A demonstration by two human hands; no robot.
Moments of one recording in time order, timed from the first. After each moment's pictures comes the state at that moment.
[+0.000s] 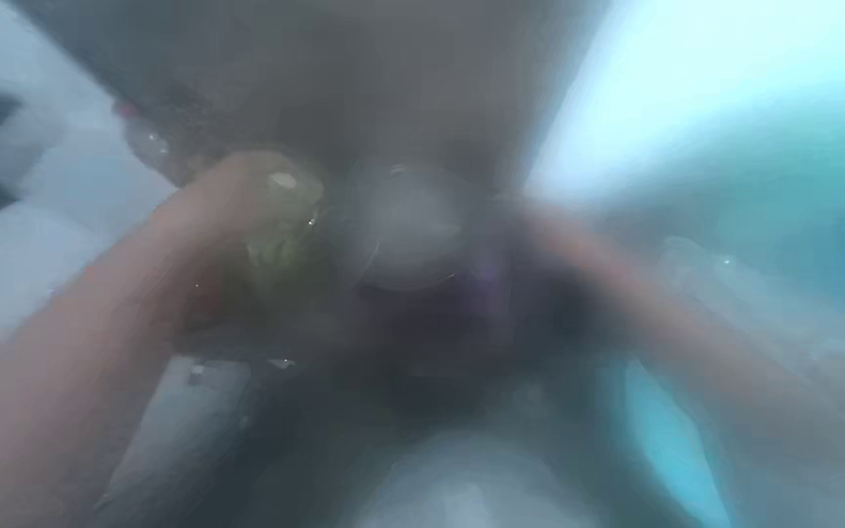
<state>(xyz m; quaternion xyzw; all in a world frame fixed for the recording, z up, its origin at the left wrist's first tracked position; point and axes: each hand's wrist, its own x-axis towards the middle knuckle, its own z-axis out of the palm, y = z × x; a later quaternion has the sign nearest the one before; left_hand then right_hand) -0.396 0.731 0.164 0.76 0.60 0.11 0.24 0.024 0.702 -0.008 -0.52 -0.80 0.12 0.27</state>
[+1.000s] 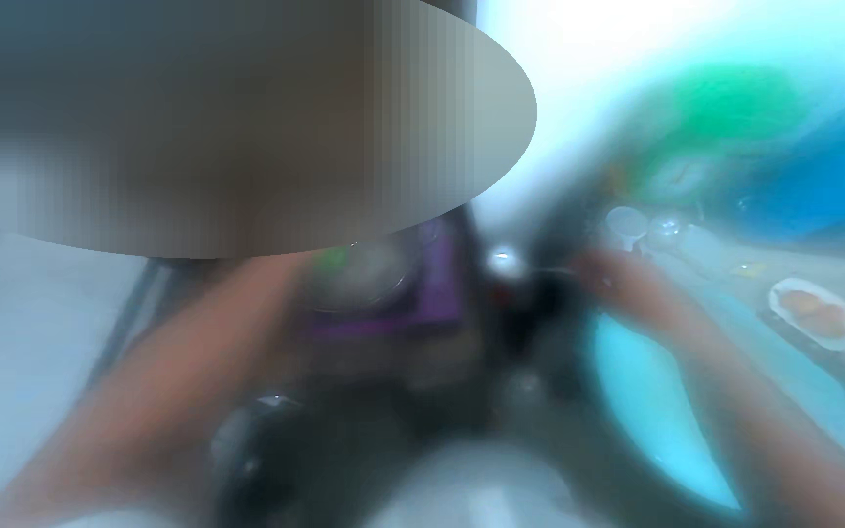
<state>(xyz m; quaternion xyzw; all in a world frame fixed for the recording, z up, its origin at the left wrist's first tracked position) -0.233 0.791 0.089 0.81 0.56 -0.06 0.16 0.112 0.531 0.062 -0.75 -0.61 0.19 0.18</state>
